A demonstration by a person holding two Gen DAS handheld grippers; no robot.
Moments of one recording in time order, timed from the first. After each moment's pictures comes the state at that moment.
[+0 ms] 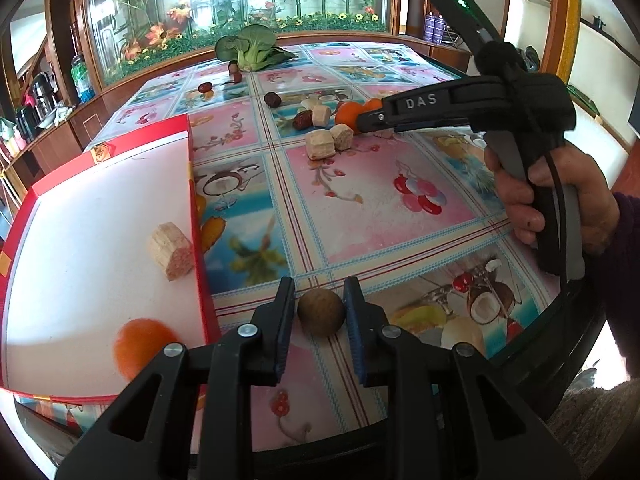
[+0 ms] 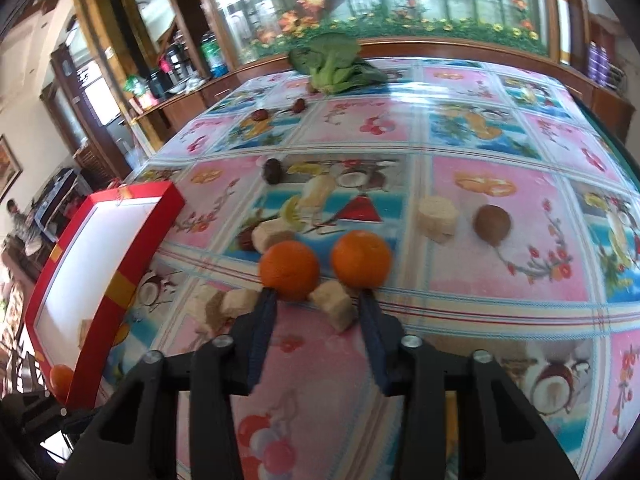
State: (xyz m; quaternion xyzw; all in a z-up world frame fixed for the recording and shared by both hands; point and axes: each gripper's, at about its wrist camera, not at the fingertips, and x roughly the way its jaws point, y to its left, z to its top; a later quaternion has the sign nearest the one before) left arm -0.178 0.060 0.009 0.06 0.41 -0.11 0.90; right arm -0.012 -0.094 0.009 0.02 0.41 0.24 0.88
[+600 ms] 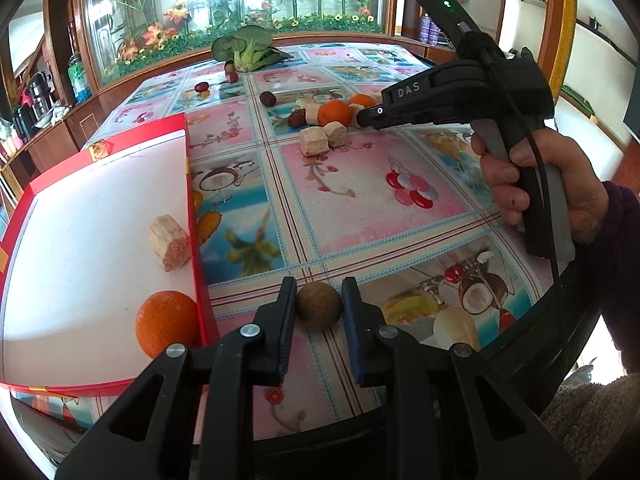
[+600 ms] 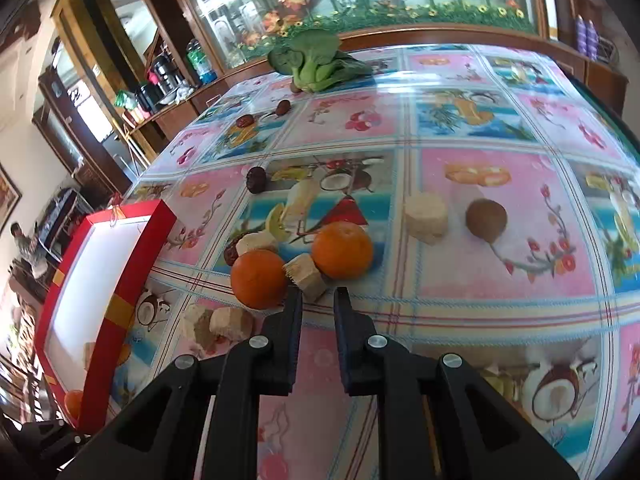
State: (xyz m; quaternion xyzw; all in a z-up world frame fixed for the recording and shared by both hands) left arm -0.184 0.059 0.008 0.05 0.41 -0.12 0.90; right arm 0.001 -0.102 0.008 0.05 0.43 0.22 0.88
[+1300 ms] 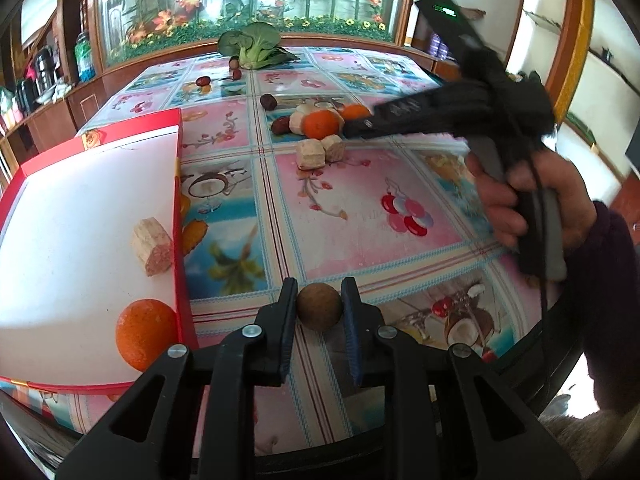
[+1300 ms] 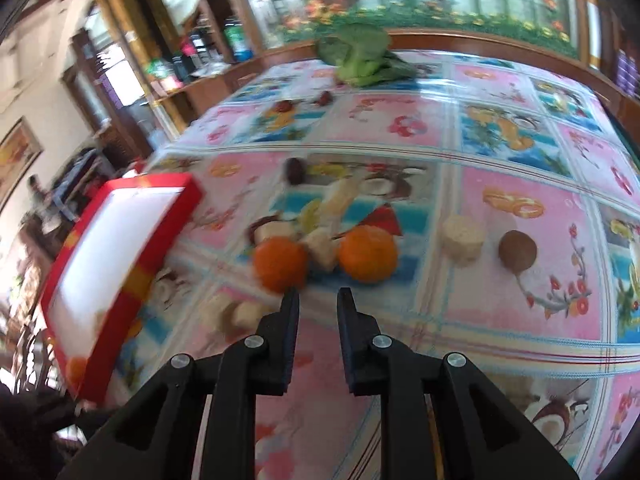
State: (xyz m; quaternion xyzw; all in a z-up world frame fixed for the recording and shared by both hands) left arm -0.174 0.056 0.014 0.00 0.41 -0.11 0.90; right arm -0.003 -0.094 0.018 0.01 0.42 0.30 0.86
